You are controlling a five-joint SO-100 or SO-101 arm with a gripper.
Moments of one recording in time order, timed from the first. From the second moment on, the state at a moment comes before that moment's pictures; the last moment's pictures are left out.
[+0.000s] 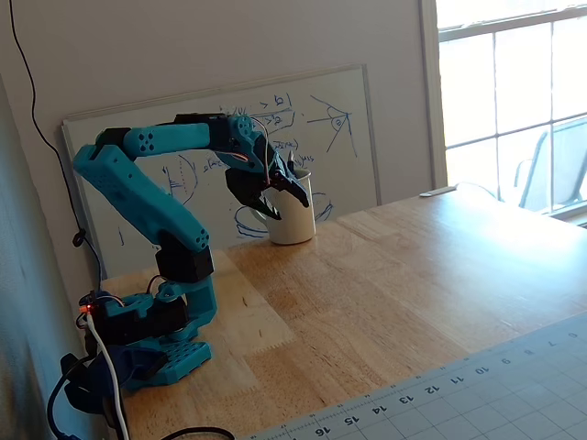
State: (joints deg) arm -27.9 127.9 135.9 47.9 41.9
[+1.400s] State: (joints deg) arm -1.1 190.4 175.9 69.2 -9.4
